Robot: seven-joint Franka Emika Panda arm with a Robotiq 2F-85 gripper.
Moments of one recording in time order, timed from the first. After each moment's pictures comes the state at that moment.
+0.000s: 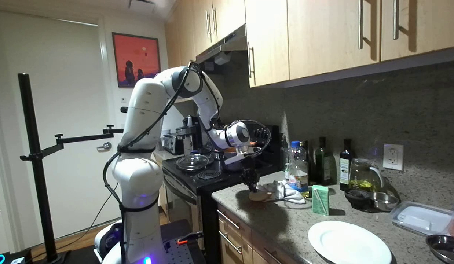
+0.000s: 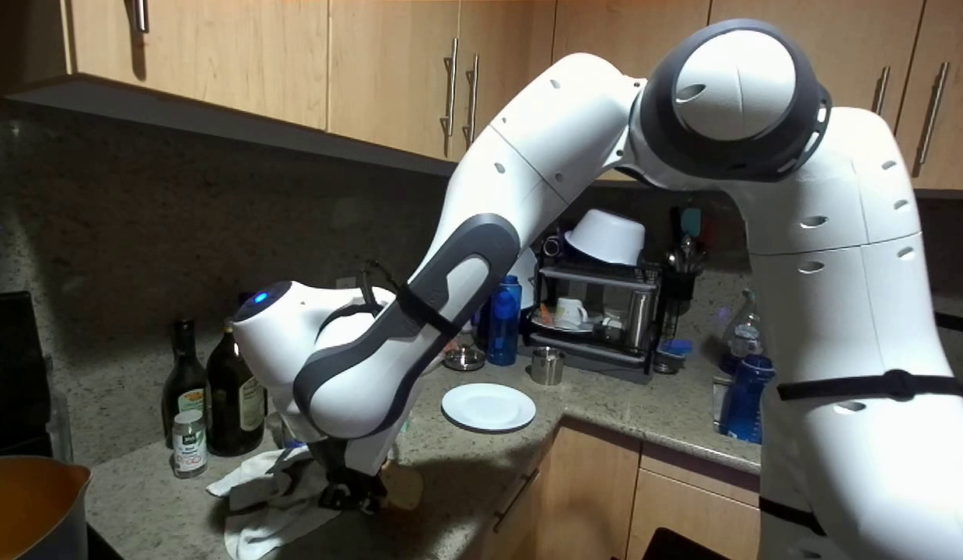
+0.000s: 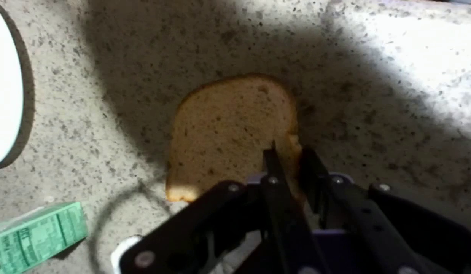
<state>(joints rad) 0.29 0.28 0.09 -2.14 -0.50 2.16 0.38</state>
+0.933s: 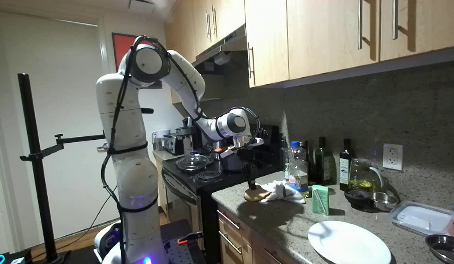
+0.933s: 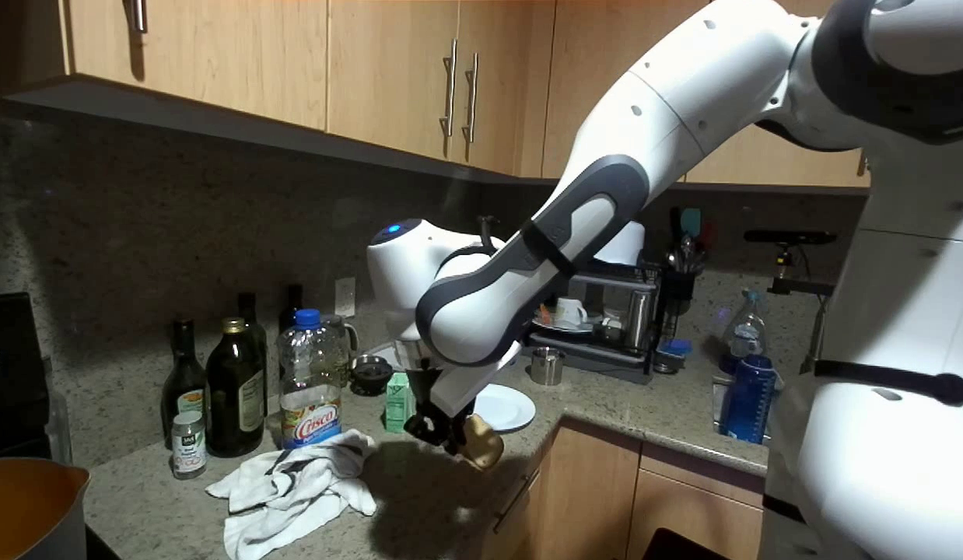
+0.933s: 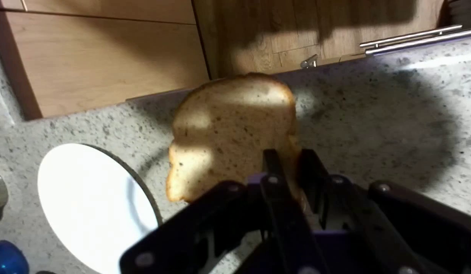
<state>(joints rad) 0.12 -0.11 0.07 -2.47 -0.43 2.22 0.56</state>
